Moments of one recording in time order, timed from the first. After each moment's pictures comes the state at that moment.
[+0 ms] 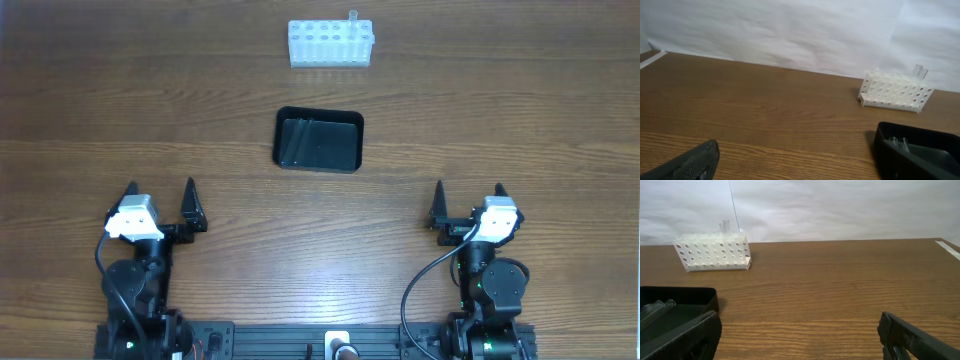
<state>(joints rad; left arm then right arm) 0.05 0.01 0.01 -0.07 0.03 -0.14 0.03 0.01 0.01 -0.07 0.06 0.03</state>
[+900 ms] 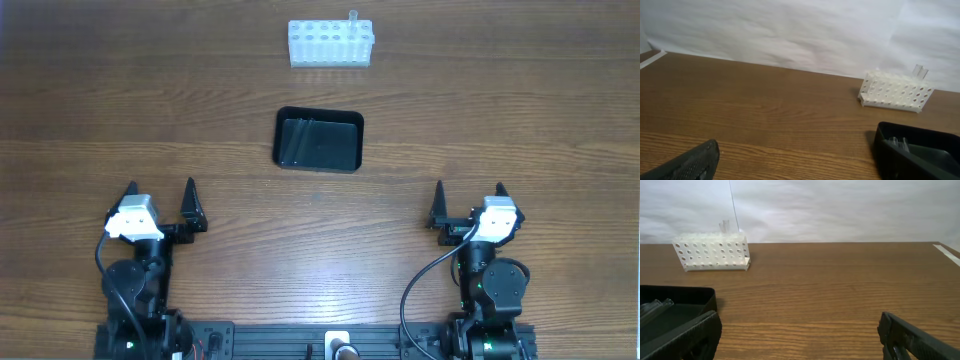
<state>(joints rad) 0.05 0.01 0.01 -0.07 0.03 -0.14 0.03 0.01 0.01 -0.06 0.06 0.00</state>
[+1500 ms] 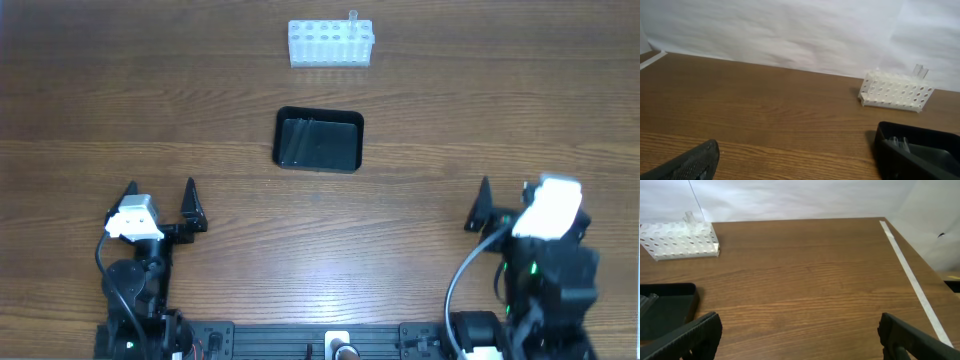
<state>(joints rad) 0.05 0.01 0.01 -0.07 0.03 -0.13 0.03 0.45 0.80 -0.74 0.23 0.01</state>
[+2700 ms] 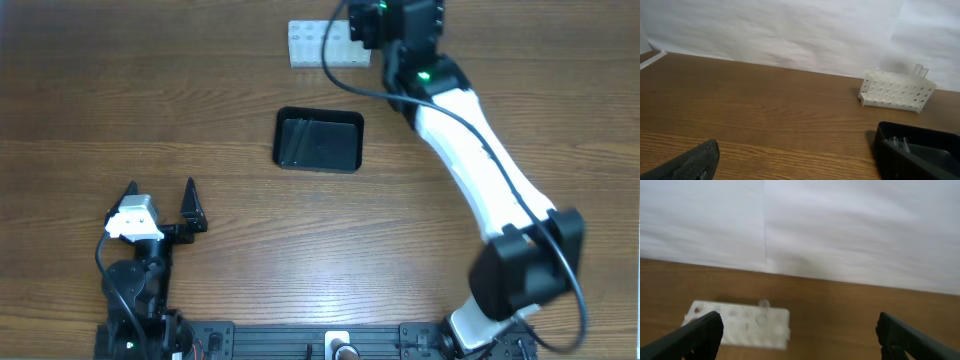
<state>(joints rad) 0.05 0.01 0.01 -0.07 0.03 -0.13 0.35 1.82 1.58 -0.18 0.33 0.02</state>
